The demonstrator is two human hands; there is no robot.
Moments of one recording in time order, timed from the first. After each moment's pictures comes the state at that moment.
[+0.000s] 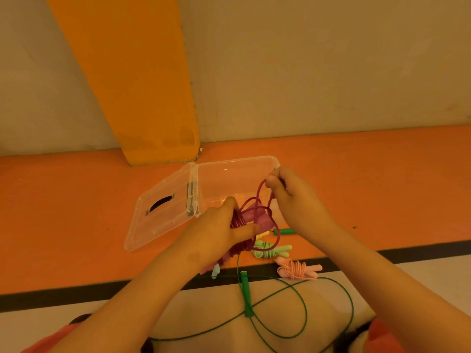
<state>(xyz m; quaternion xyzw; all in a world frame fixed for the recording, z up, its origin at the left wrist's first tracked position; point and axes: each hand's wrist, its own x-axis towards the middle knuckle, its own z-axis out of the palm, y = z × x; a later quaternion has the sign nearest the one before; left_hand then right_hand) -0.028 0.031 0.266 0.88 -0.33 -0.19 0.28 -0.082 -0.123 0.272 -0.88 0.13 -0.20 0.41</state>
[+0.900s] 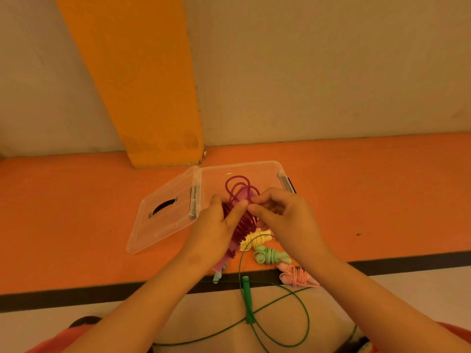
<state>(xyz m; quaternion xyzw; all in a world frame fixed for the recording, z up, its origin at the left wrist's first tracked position) -0.025 0.029 0.256 0.84 -0.21 -0.13 0.48 -0.093 -0.099 0.265 -0.78 0.11 -0.18 0.59</state>
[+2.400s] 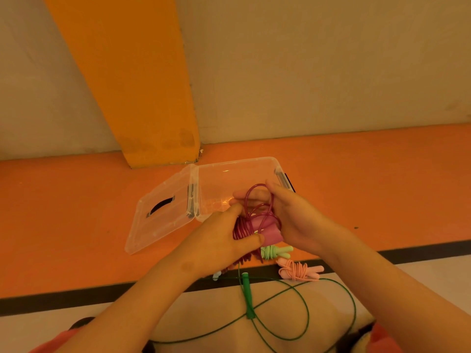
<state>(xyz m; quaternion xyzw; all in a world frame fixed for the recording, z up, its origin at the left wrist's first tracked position) -0.033 0.039 0.261 0.83 -0.38 -0.21 0.35 -0.086 -0.119 0.269 -0.53 0.13 0.09 0.83</state>
